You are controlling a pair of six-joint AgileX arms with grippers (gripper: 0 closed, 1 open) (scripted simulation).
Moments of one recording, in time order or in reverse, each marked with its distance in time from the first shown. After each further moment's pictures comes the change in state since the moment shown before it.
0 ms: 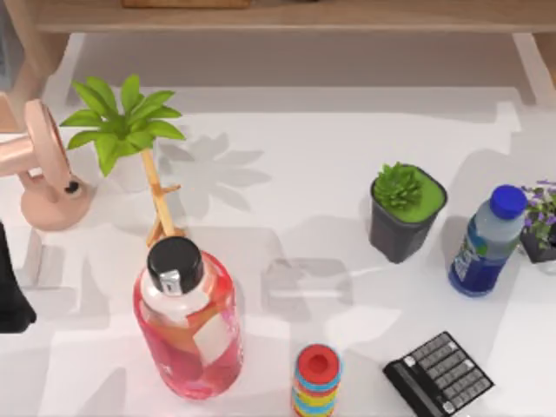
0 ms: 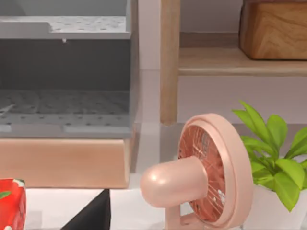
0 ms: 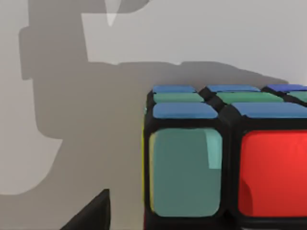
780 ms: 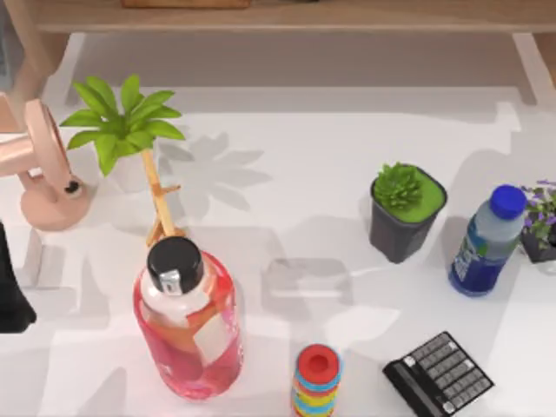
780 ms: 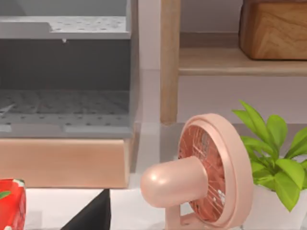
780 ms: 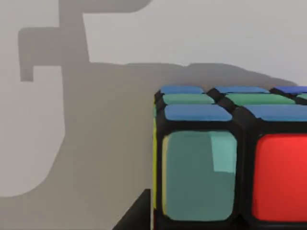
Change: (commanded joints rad) left arm 0.000 0.000 0.000 0.000 0.000 0.000; right arm 0.000 0.000 0.000 0.000 0.000 0.000
